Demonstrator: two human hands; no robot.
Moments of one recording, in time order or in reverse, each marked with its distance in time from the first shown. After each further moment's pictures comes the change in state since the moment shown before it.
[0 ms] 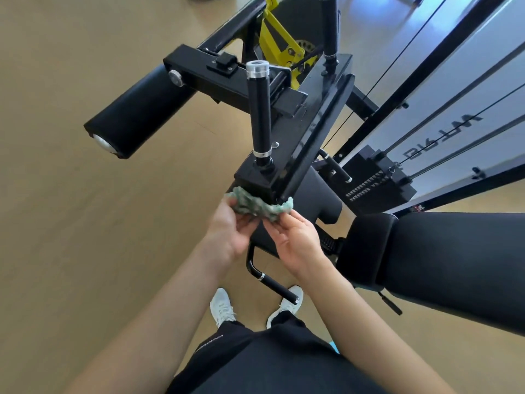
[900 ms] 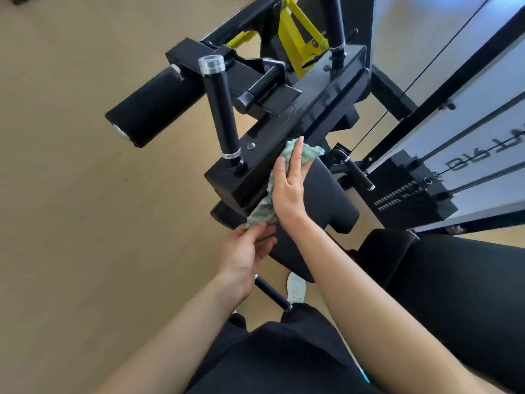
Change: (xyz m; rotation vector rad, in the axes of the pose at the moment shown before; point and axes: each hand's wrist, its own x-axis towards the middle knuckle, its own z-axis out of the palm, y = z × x) left_hand -0.026 -0.100 0.041 0.231 0.090 0.244; right_hand 0.082 -0.071 0.010 -0.674 -0.209 -0.475
